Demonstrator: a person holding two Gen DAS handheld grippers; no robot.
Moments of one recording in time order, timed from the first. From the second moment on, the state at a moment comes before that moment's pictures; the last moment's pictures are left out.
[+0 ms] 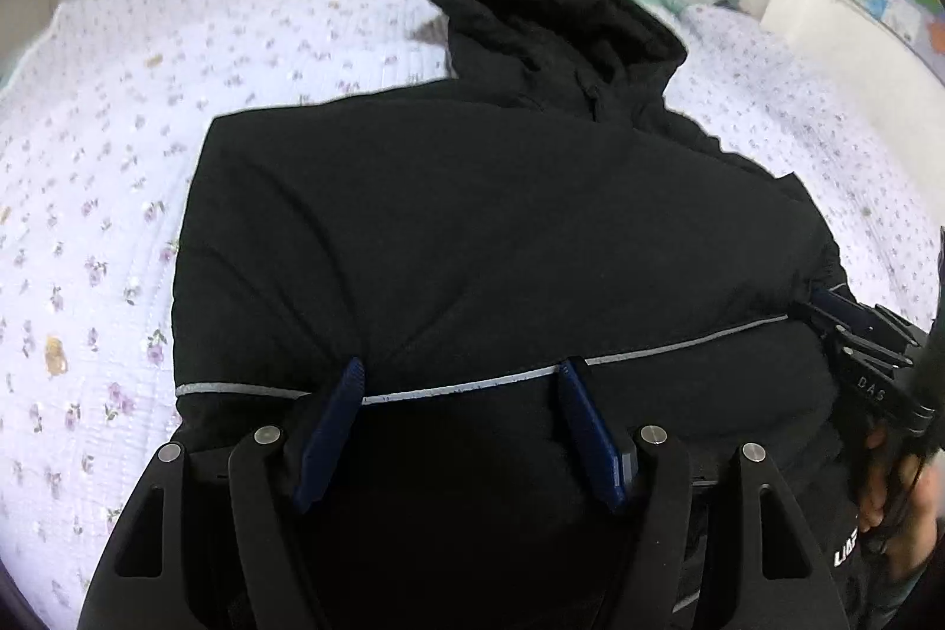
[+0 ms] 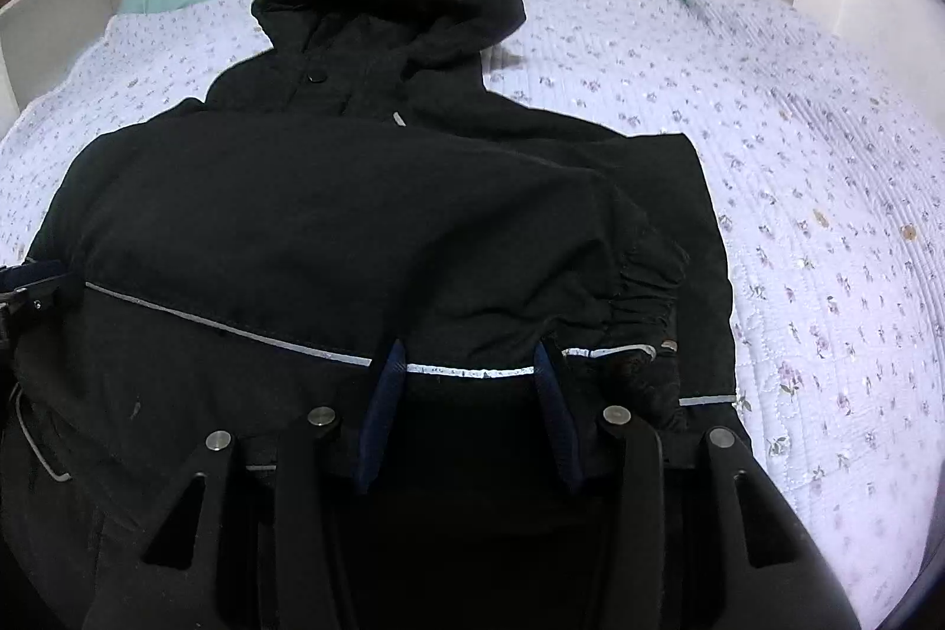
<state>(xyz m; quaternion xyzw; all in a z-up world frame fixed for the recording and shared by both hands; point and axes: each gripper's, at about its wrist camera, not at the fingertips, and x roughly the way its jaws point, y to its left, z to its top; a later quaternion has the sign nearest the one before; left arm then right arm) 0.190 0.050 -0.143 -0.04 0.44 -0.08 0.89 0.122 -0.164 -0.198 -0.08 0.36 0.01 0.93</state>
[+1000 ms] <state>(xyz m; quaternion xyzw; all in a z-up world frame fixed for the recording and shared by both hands) 0.290 0.070 0.067 -0.16 0.44 -0.12 0.88 0.189 -0.205 0.005 0.10 0.39 0.02 0.92</state>
